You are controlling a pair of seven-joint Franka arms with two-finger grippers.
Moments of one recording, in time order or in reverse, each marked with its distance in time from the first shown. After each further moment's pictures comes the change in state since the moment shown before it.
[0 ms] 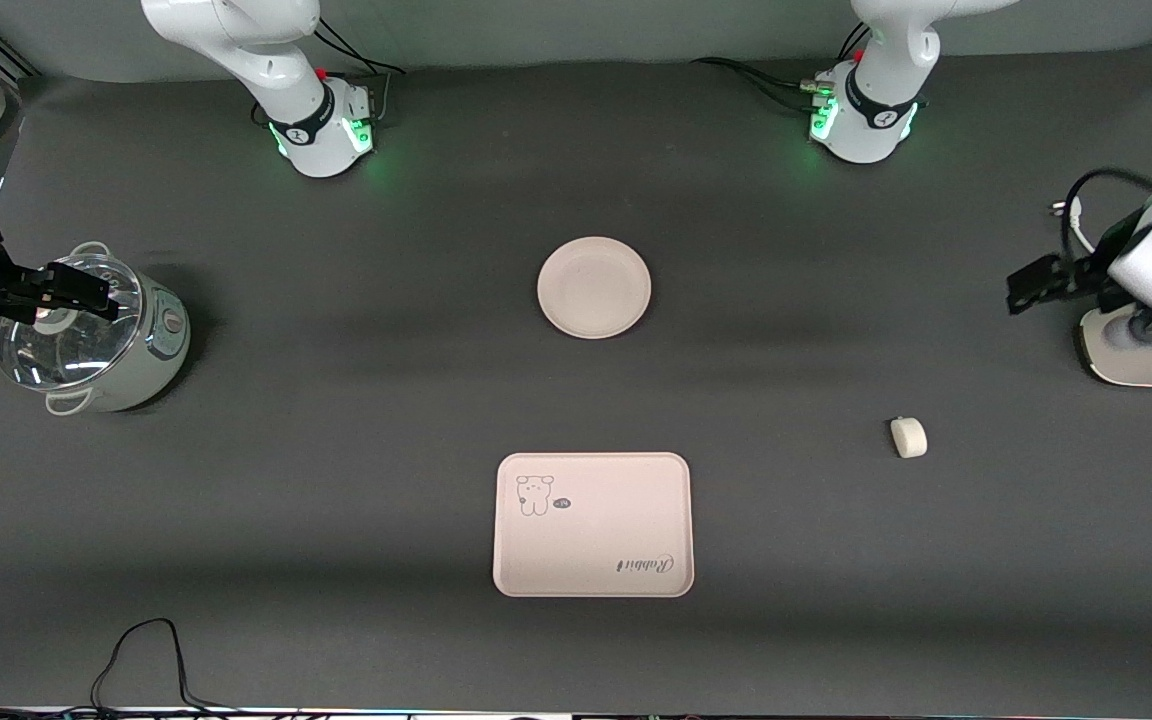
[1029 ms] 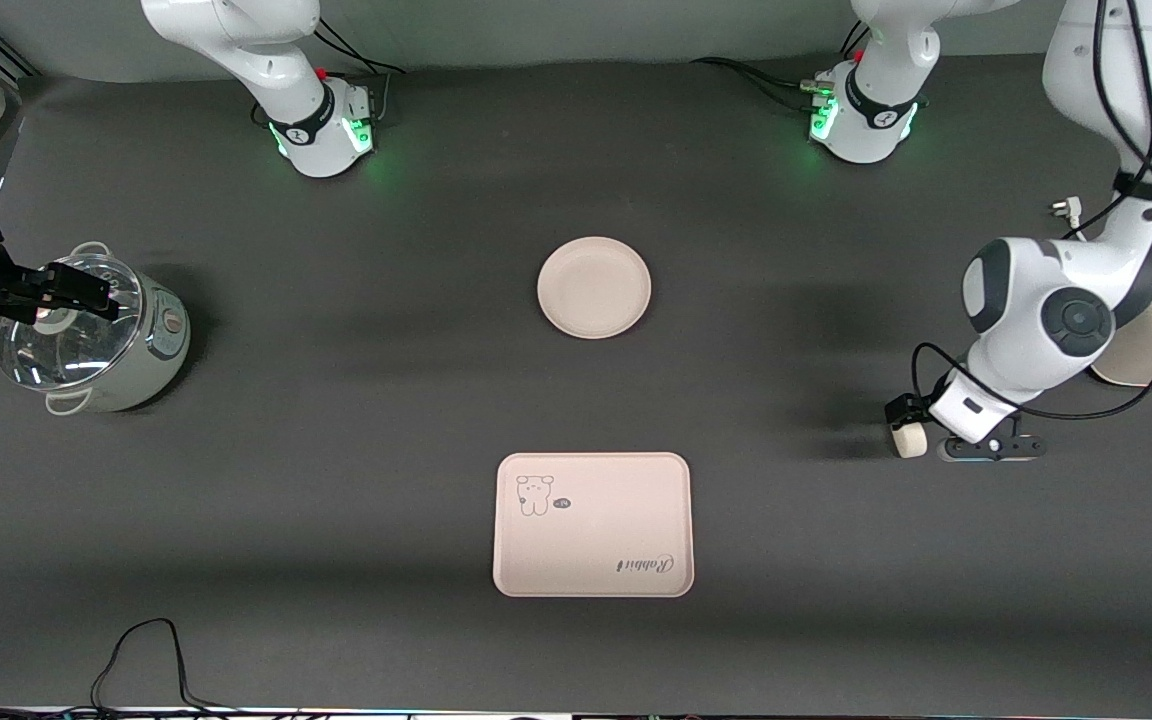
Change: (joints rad) left arm -0.001 0.329 0.003 -0.384 0.080 0.844 -0.090; right arm 0.000 -0.001 0.000 -0.002 0.000 0.001 0.000
